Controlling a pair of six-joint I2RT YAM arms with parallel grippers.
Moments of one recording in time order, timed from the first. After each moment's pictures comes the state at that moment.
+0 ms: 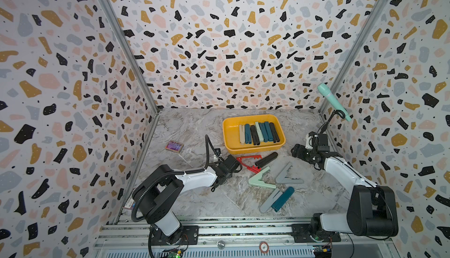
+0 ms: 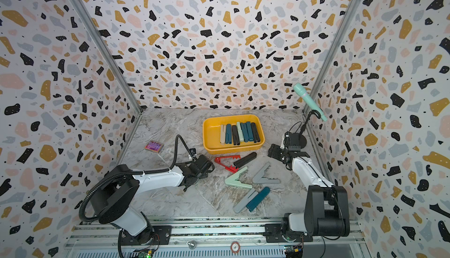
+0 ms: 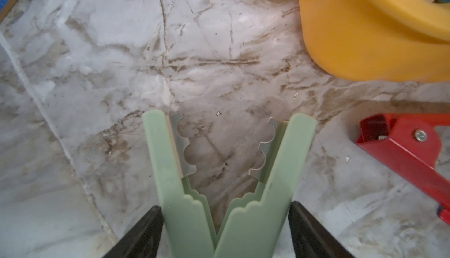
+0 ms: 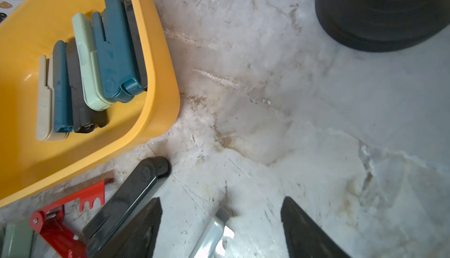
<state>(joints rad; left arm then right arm) -0.81 1.62 0.81 -0.35 -0.52 -0.84 0.01 1.33 0.79 -0.34 -0.16 0.35</state>
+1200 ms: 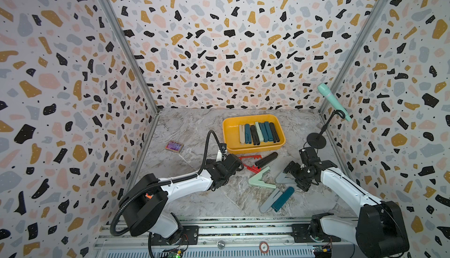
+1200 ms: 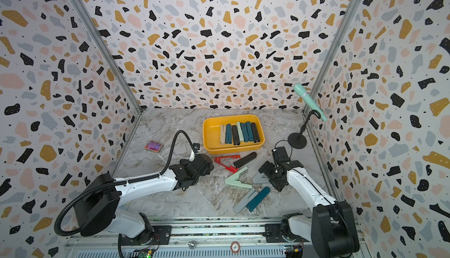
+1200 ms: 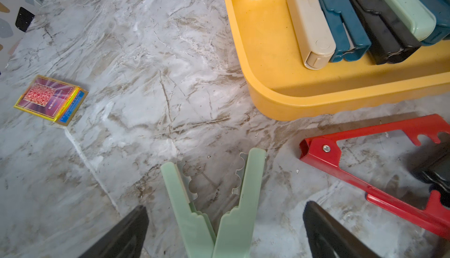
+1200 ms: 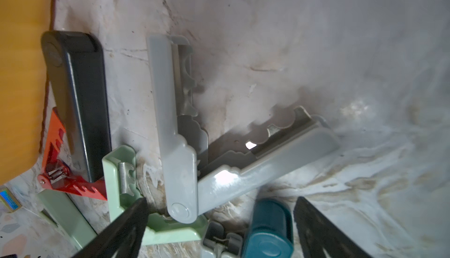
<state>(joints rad) -0.87 1.47 0.81 -0.31 -0.66 -0.60 0.21 1.20 0.66 -0.71 -0.18 0.95</state>
